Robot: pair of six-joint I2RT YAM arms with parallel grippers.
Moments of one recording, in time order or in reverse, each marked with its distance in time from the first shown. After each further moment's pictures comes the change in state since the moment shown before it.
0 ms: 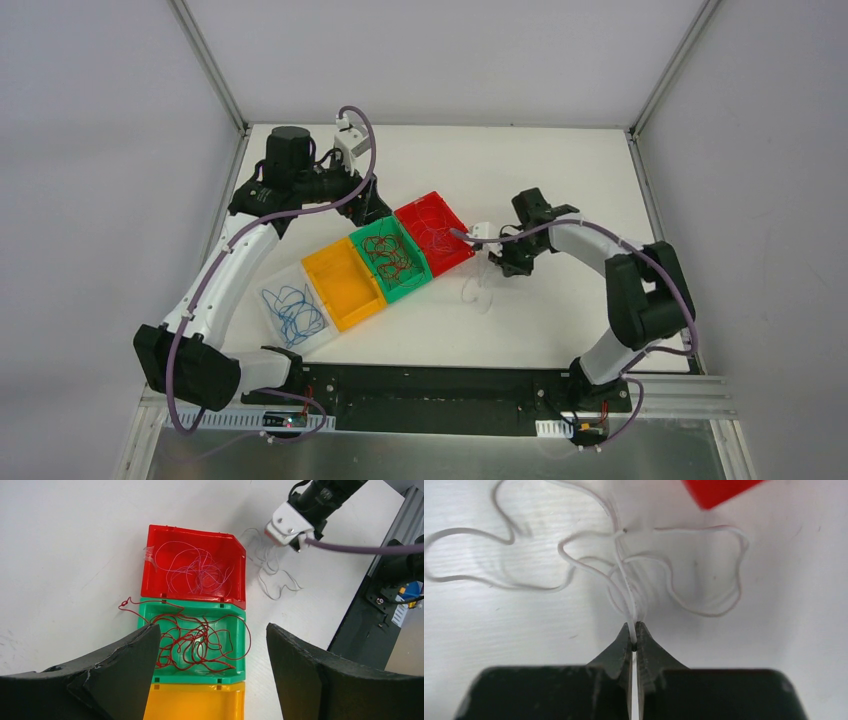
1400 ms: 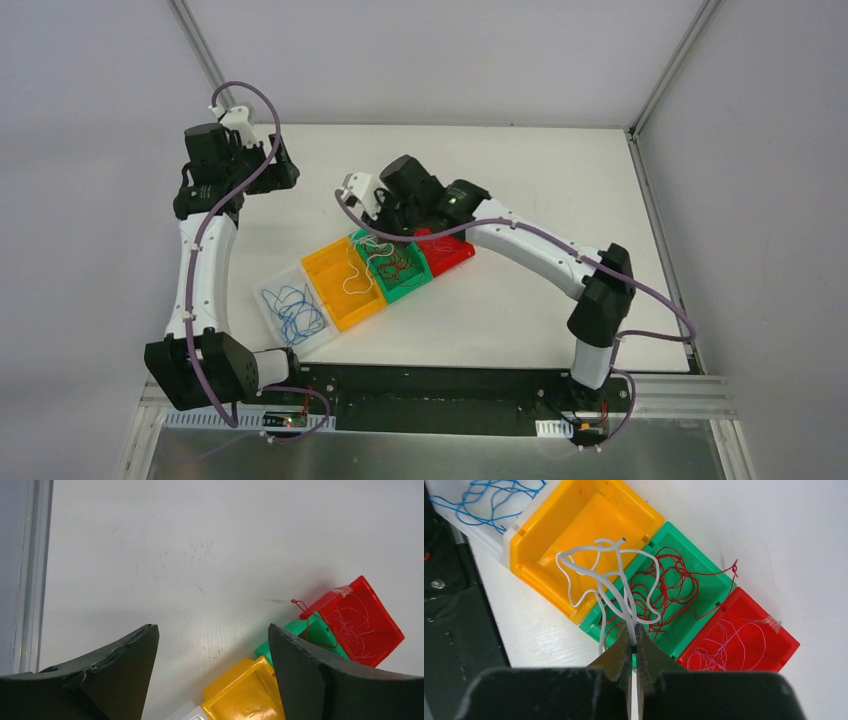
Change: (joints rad) left arm 0.461 -0.005 0.014 0.010 -0.381 -0.225; right arm 0.587 0.136 0.786 -0.070 0.184 0.797
